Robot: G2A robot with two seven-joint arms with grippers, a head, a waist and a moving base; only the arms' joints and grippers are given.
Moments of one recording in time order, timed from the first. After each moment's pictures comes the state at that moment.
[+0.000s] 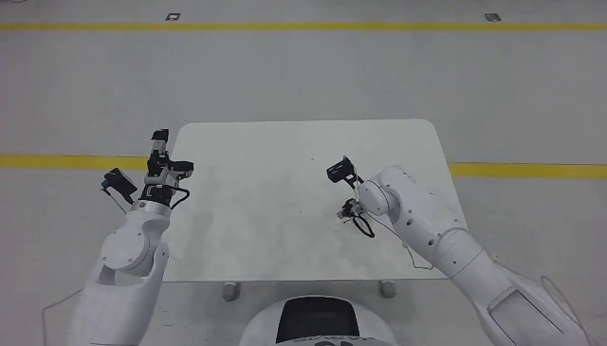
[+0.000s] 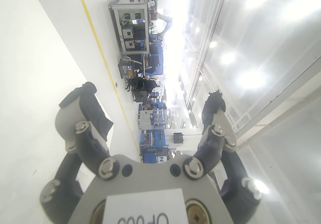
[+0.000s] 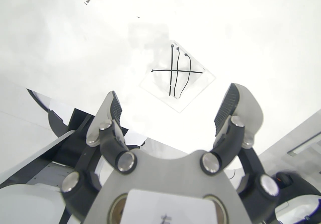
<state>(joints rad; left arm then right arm) 1.73 -1.15 -1.60 -1.80 -0.42 0.00 0.00 -1.00 -1.24 0.74 -1.31 -0.99 0.09 1.22</state>
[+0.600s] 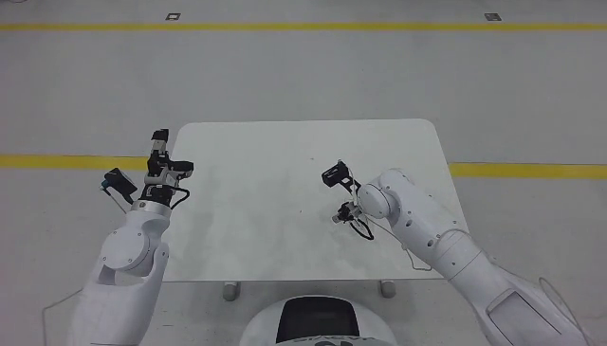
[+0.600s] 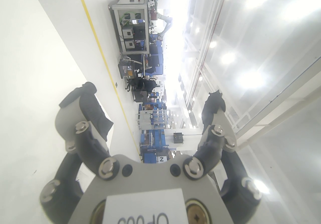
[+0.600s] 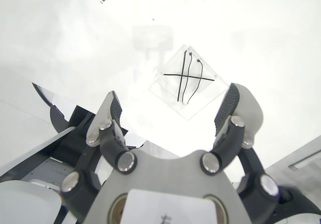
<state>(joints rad) 1.73 -1.15 -1.60 -1.80 -0.42 0.00 0.00 -1.02 -1.25 0.75 -1.31 -0.96 0.00 1.18</state>
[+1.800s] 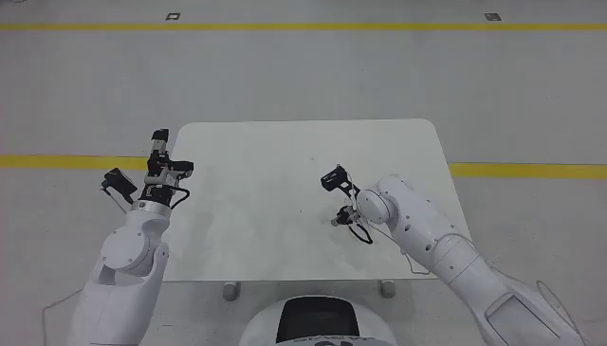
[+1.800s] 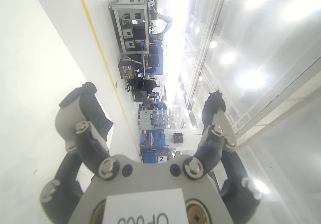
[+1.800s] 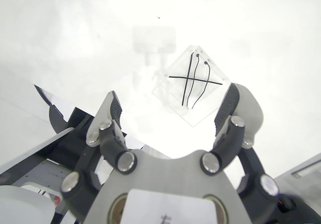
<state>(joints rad) 1.73 -1.15 -1.60 -1.80 -0.42 0.00 0.00 -1.04 -1.25 0.75 -1.29 -0.97 0.00 1.12</state>
